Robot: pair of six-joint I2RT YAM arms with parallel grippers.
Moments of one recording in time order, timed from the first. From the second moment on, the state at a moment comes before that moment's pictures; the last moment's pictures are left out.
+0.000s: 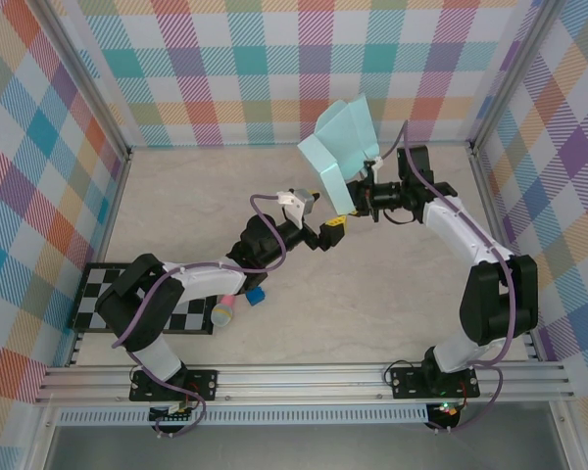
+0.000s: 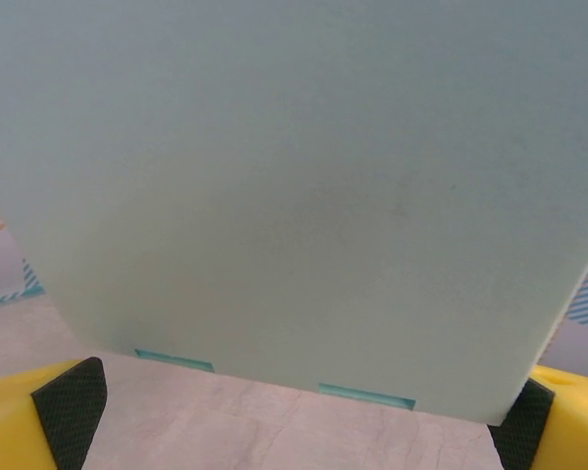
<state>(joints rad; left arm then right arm) -0.76 1.66 0.83 0.92 0.13 -0.20 0.23 1.59 1.26 -0.40 -1.11 0.91</state>
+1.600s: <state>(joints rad) -0.72 1.65 0.79 1.02 0.18 -0.22 0.29 1.64 1.39 -0.54 -1.12 0.70</state>
